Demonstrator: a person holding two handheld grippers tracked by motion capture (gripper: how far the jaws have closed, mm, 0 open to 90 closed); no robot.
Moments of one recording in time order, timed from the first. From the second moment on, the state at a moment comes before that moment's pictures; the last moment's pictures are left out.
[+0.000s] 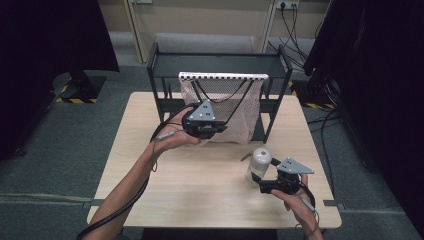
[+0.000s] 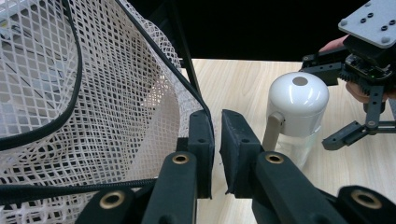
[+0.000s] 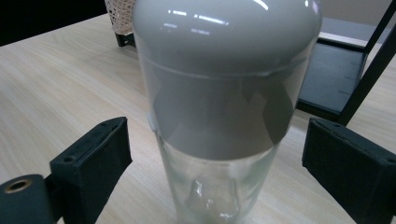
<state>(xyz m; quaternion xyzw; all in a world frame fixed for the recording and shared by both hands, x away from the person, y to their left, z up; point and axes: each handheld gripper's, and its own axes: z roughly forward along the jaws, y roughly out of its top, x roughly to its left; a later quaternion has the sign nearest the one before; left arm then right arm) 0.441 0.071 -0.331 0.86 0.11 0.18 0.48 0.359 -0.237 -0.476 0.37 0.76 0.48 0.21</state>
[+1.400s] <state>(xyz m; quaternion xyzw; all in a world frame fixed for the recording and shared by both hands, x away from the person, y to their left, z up) 0.446 0.068 -0.341 0.86 0.11 0.19 0.46 0.370 -0.221 -0.372 0.35 0.74 0.54 0.20</state>
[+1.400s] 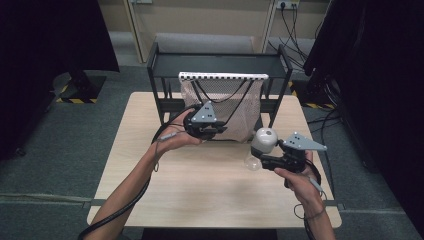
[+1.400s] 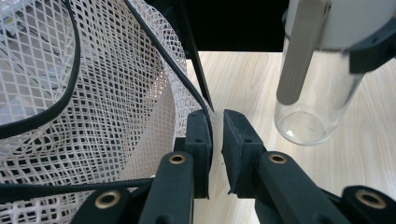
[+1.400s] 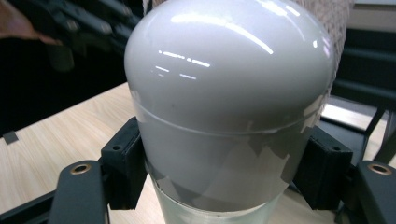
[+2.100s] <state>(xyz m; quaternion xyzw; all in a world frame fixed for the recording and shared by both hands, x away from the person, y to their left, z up) 0.444 0.068 -0.339 0.86 0.11 0.19 0.47 0.392 -0.202 -0.282 0.34 0.73 0.57 0.20</state>
